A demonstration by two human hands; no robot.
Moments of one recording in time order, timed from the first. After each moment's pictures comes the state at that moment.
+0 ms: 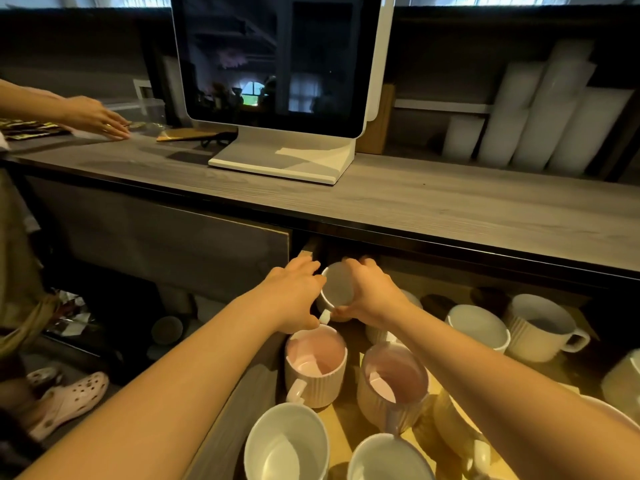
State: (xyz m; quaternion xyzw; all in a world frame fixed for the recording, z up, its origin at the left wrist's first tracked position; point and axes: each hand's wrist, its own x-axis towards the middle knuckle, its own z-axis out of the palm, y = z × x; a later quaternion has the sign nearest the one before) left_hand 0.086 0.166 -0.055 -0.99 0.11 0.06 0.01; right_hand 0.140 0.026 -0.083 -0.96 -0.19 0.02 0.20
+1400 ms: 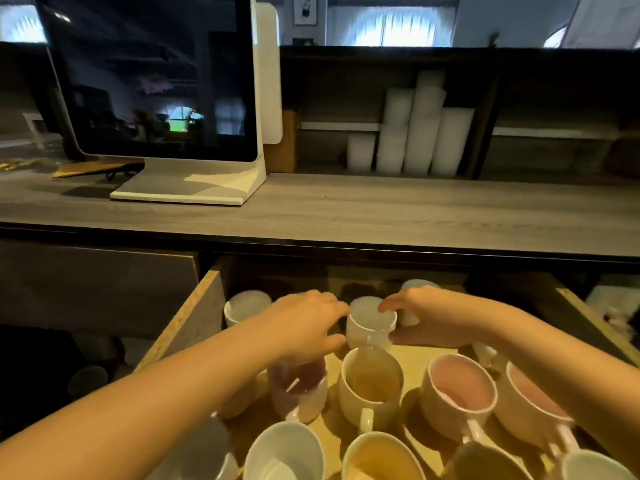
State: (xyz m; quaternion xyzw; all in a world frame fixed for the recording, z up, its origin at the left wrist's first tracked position) left_hand 0.056 0.036 -0.033 -0.96 0.29 0.02 -0.02; right_hand 0.060 -0.156 -0.018 -0.98 -0.20 0.09 0.03
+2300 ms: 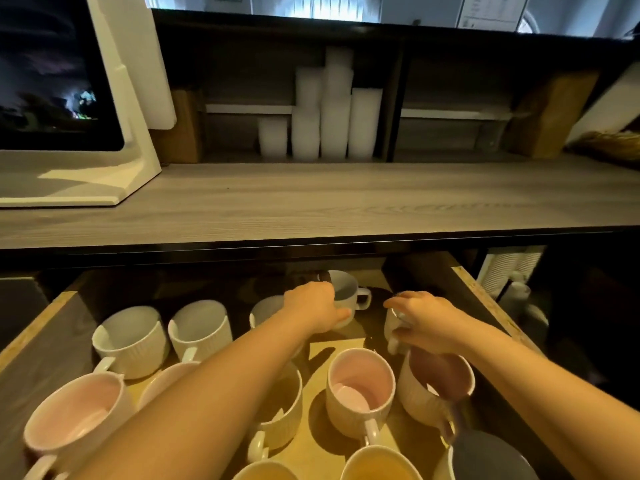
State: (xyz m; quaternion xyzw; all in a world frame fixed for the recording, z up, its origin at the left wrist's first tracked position) left_hand 0.133 -0.130 -0.090 -0.98 0.15 0.05 -0.12; right_hand 0.063 -0.290 -0.070 -1.00 -0.01 0.07 0.02
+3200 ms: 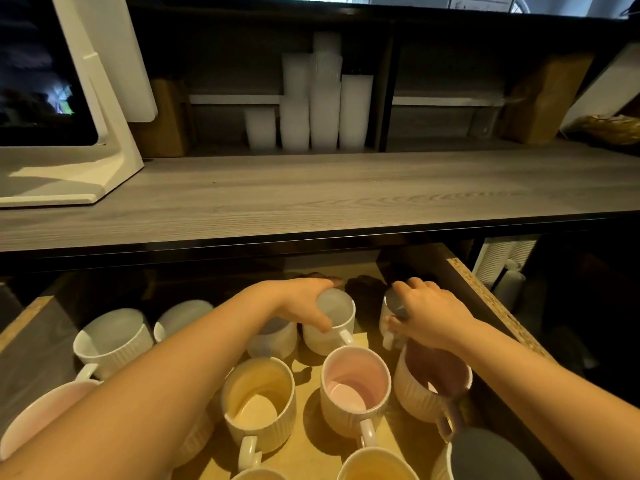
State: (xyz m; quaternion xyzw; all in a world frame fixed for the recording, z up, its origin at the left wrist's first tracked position) left_hand 0.151 -0.112 -0.072 -0.92 0.28 0.22 -0.15; right_hand 0.066 -0.294 -0.081 -1.00 0.06 0.00 0.02
